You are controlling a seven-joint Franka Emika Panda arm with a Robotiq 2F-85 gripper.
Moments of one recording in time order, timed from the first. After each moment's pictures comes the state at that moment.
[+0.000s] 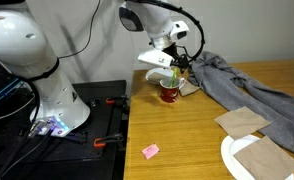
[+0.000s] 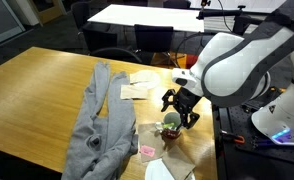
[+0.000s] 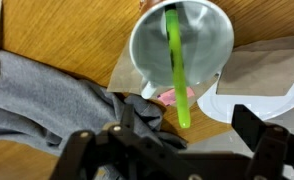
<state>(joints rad) 0.66 0.05 -0.23 -2.65 1.27 3.05 -1.67</state>
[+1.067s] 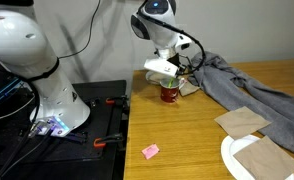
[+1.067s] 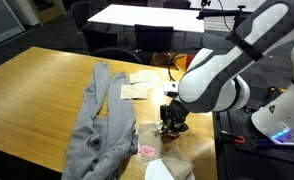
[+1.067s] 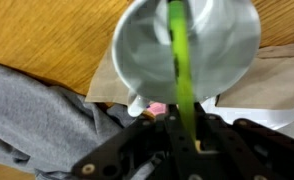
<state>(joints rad) 0.66 0.23 -0.23 -2.52 1.50 2.96 -1.91</state>
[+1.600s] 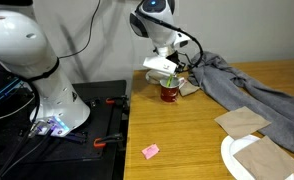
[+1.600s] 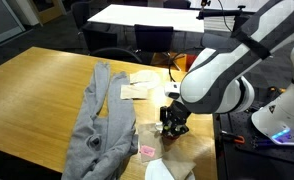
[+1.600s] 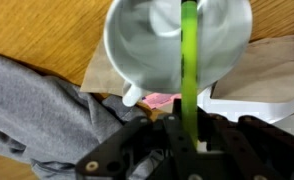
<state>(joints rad) 0.67 0.21 -0.21 -2.52 1.53 2.98 -1.94</state>
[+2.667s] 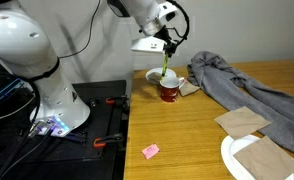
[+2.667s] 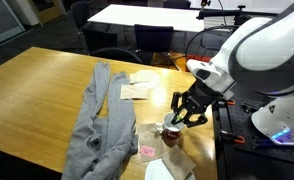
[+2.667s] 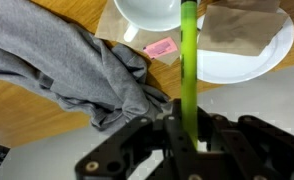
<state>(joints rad) 0.72 -0.15 -0.18 -2.71 1.52 3.10 -1.92</state>
